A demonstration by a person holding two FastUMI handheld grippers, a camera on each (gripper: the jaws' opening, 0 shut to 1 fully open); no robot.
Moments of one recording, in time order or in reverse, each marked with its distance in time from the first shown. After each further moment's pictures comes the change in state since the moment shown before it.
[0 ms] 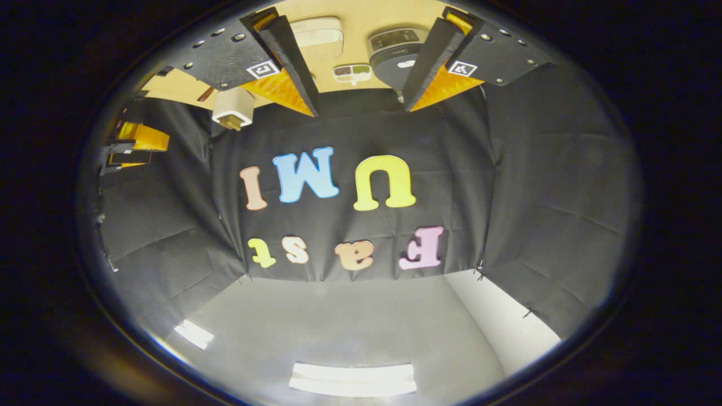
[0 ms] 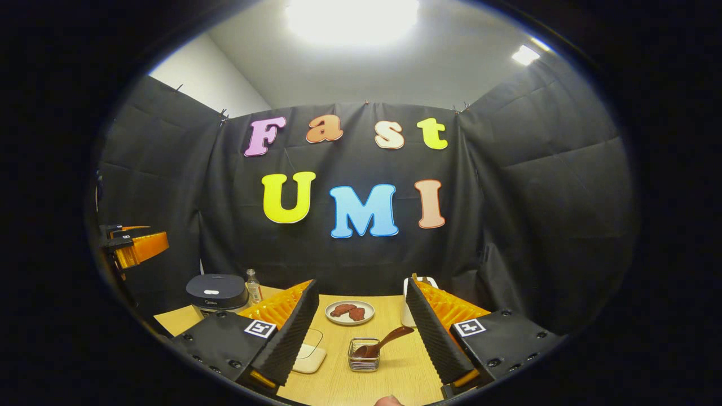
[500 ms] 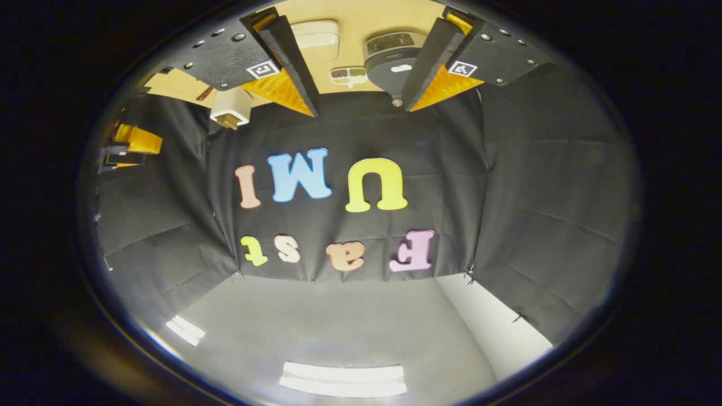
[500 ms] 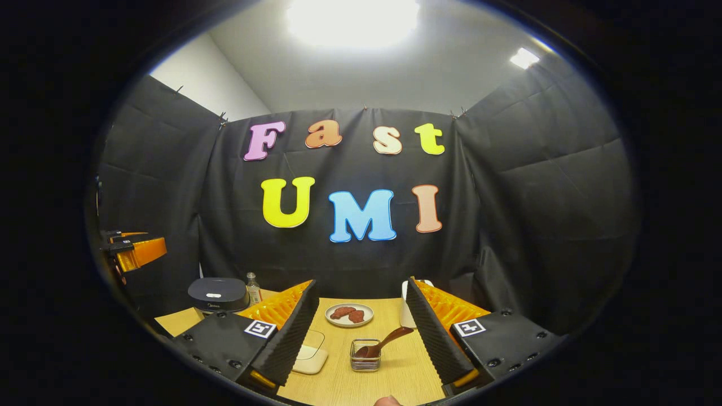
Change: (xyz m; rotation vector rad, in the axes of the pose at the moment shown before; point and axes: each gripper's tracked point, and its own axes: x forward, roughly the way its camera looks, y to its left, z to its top) left arm -0.011 0.021 -0.004 -0.033 0.010 0.025; right arm -0.012 0.007 0.008 -0.006 -0.014 -0.017
